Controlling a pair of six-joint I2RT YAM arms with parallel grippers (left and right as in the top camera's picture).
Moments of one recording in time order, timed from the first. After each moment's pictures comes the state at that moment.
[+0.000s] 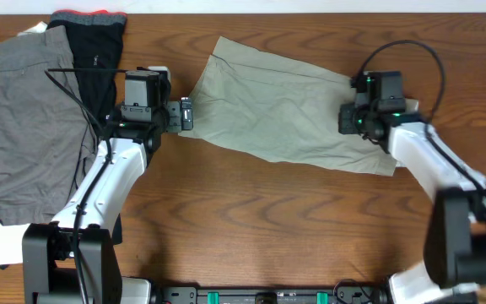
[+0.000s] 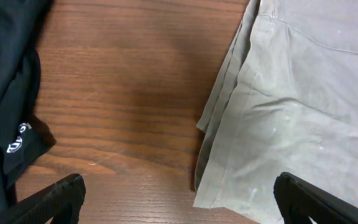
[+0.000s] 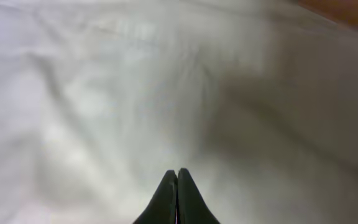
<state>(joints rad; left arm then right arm) -0.10 1.57 1.00 -0.30 -0.04 -0.10 0.09 1.70 1.05 -0.38 -0.11 0.15</state>
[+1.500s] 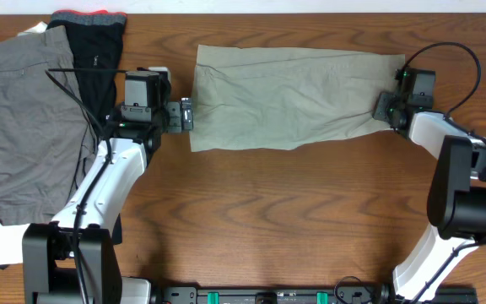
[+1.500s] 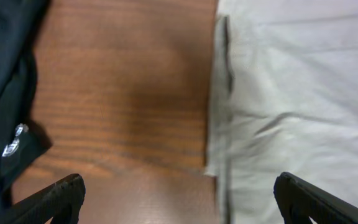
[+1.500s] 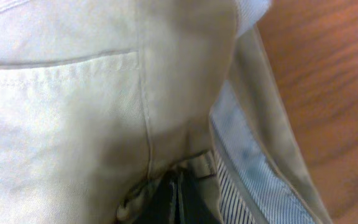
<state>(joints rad) -0.10 1.57 1.00 -0.28 -0.02 -0.10 -0.13 1.99 1.13 -0.09 -0.02 0.15</state>
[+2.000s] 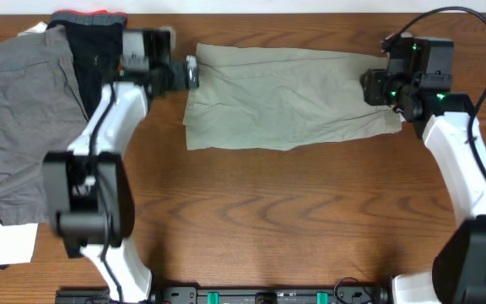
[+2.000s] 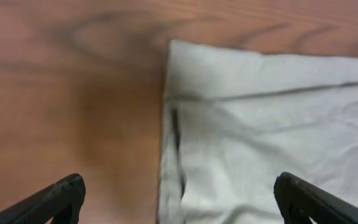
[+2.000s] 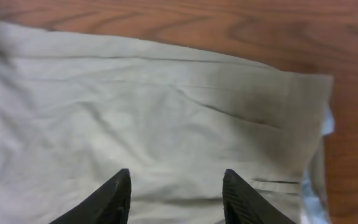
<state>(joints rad) -0.05 2.00 1.52 -0.38 0.25 -0.11 -0.01 1.62 1.26 -0.46 -0.22 -0.01</state>
